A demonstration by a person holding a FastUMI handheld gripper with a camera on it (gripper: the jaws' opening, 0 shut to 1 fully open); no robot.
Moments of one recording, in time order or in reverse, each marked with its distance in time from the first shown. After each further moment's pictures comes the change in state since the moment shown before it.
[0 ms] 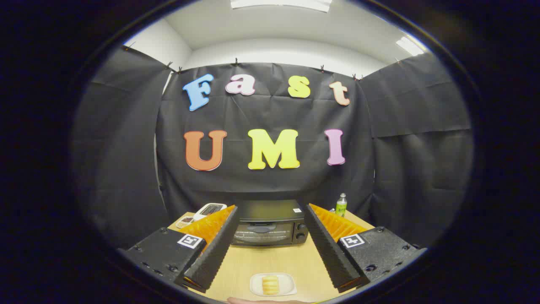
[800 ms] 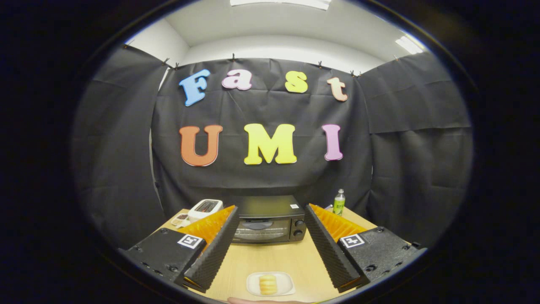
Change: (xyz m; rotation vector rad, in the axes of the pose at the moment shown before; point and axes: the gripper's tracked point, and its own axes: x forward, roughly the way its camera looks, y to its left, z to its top) arm 0.025 -0.006 -0.022 -0.007 0.034 -0.027
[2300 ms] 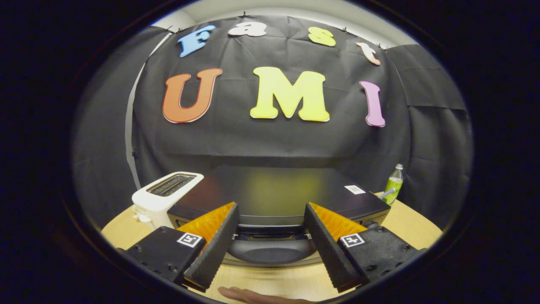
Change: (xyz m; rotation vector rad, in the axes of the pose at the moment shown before) arm 0.299 0.057 -0.156 -0.013 0.169 0.066
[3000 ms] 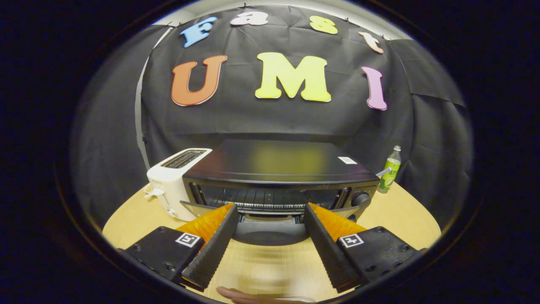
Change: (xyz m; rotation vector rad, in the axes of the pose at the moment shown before) arm -0.061 -0.006 -0.047 -0.045 0.148 0.044
